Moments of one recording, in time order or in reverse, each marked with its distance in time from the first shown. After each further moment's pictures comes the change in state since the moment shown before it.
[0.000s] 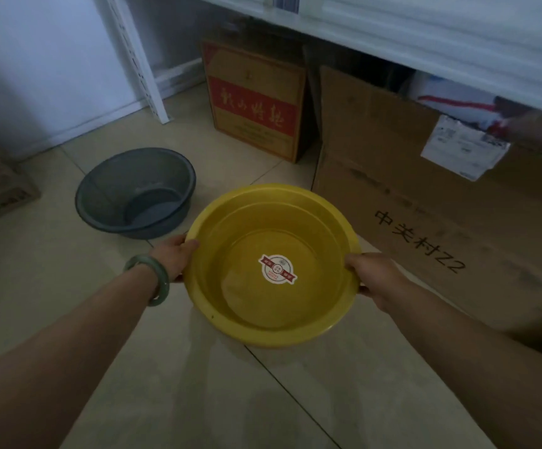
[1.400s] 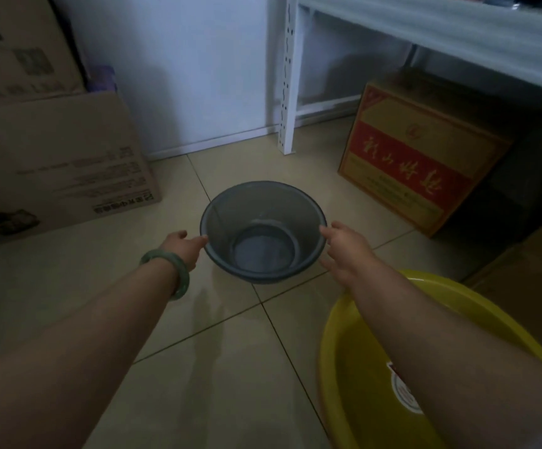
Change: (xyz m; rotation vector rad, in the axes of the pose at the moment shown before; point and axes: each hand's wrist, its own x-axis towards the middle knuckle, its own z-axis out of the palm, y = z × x) left_hand 0.126 -0.063 -0.175 -0.431 0.411 -0.194; right_hand 0.055 -0.173 0.281 0.231 -0.339 -0.182
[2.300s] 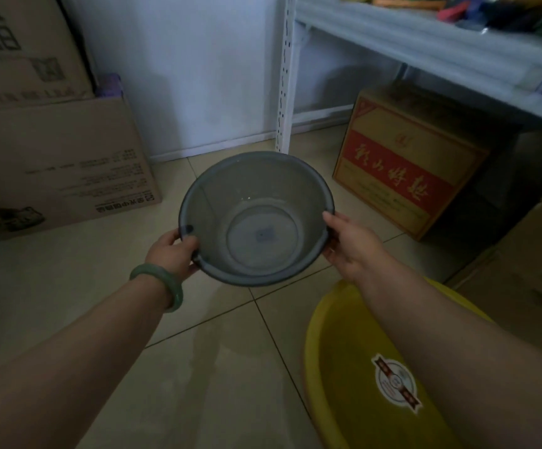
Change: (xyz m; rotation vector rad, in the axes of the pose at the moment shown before) left_hand -0.048 -0.002 -0.006 -0.432 -0.018 0.067; right_hand -0.024 -0.019 -0.021 0.216 -0.097 -0.040
